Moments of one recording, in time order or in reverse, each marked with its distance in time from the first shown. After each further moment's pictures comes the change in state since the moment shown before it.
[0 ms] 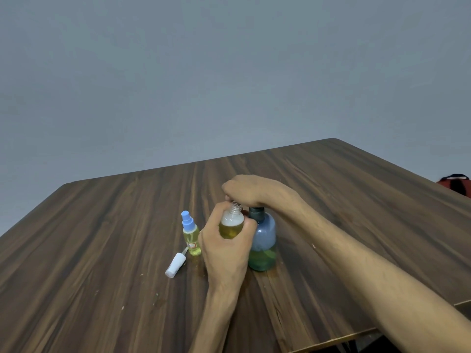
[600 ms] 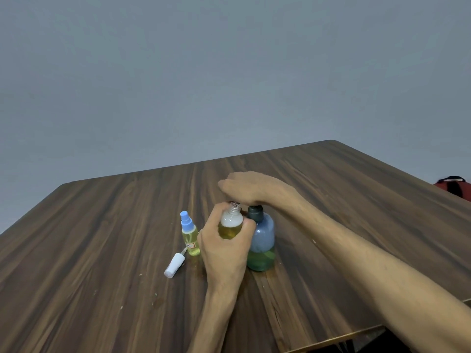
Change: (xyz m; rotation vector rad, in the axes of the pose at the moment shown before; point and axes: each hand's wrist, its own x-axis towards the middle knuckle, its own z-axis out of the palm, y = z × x) left_hand -0.001 0.000 -0.001 -0.005 -0.007 0.016; right_hand 0.003 0.003 -0.001 0.034 -0.005 -0.091
